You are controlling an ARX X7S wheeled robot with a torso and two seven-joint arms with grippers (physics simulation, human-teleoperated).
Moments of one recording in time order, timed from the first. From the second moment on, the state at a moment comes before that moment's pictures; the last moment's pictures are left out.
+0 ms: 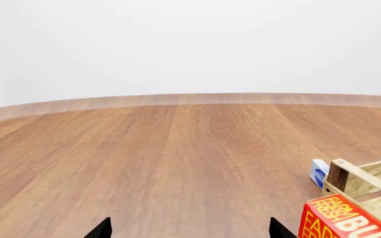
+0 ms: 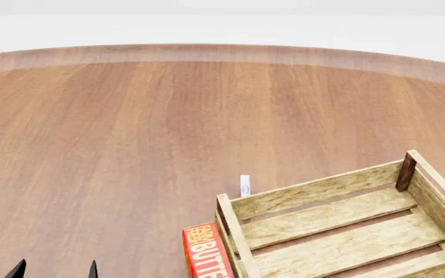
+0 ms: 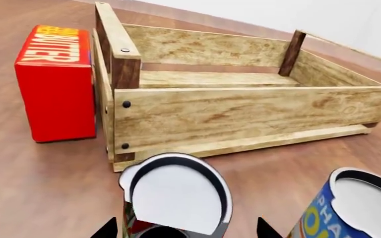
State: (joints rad) left arm -0.03 -0.22 0.28 0.02 -0.20 -0.01 -0.31; right arm -0.18 0.18 -0.34 0.36 0.04 -0.32 0.41
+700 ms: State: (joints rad) left arm -0.04 -0.23 0.29 0.02 -0.22 0.00 -0.32; right arm -0.10 0.17 -0.36 0.46 0.07 -0.32 0.41
